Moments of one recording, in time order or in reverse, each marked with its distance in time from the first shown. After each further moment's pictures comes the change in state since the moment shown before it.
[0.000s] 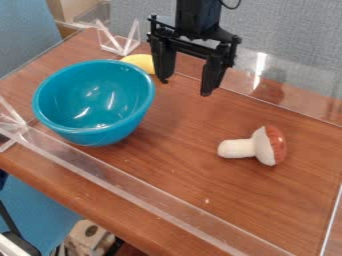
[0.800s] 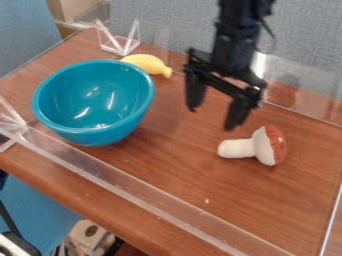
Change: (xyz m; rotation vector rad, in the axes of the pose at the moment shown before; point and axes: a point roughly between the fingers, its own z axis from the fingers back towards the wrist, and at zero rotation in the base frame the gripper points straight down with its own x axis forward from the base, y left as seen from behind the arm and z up) arm 0.011 -0.044 -0.041 0.049 0.087 -0.245
